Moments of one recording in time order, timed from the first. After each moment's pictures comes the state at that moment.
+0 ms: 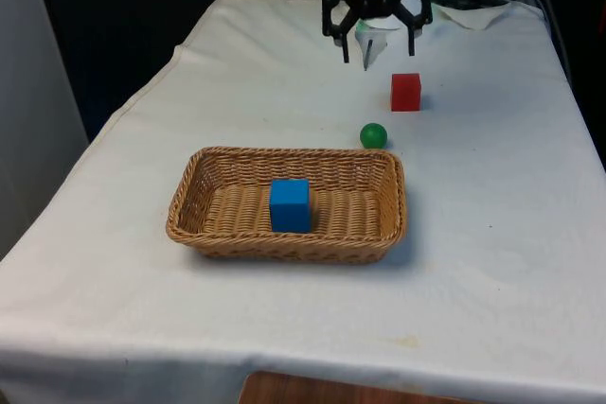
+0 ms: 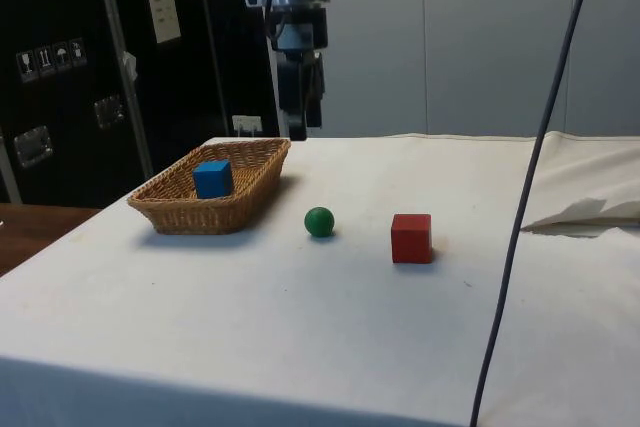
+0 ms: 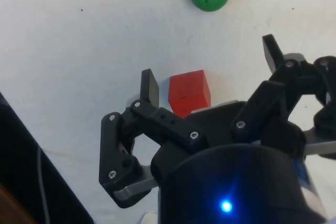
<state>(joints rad) 0.18 0.10 -0.21 -2.30 0.15 2.40 -0.27</state>
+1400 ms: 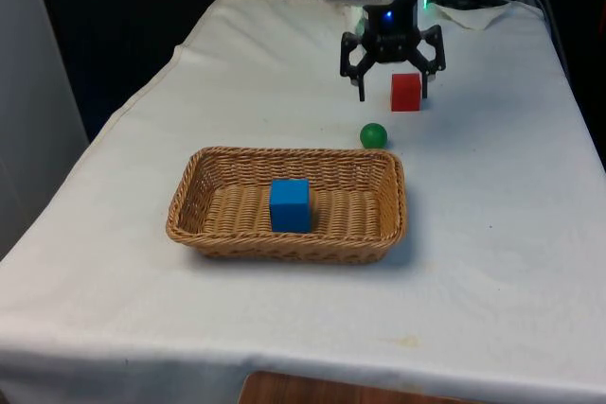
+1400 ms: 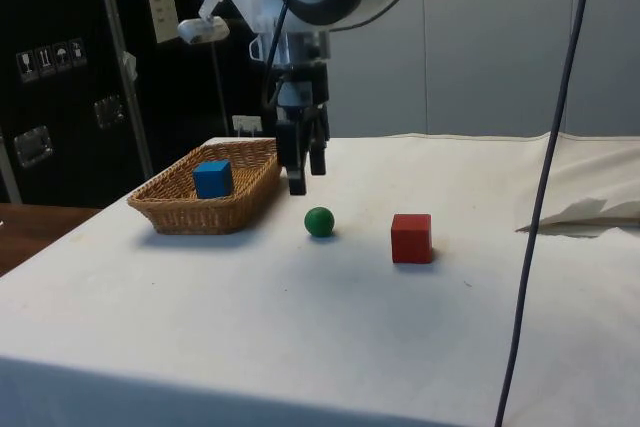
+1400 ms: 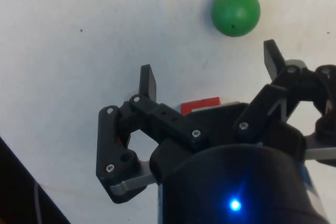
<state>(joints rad) 0.18 0.24 -0.15 -2.33 0.19 2.56 -0.18</state>
